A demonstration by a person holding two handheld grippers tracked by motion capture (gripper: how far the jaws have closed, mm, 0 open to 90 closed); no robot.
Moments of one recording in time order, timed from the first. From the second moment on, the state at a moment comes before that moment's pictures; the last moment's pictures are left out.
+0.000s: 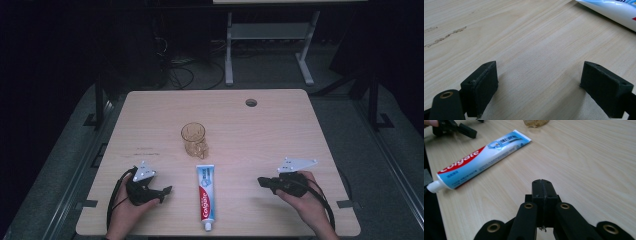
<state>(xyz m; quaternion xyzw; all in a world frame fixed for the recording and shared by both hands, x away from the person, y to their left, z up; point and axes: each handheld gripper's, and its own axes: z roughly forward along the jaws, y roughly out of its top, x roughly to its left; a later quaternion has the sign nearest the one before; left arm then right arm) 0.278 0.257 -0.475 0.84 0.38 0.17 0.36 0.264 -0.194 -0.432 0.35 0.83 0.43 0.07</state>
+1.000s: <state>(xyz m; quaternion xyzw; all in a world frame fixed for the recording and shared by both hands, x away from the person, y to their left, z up) 0.278 0.257 -0.476 0.84 0.38 0.17 0.36 0.264 -0.129 -0.422 0.27 0.84 0.46 0.03</state>
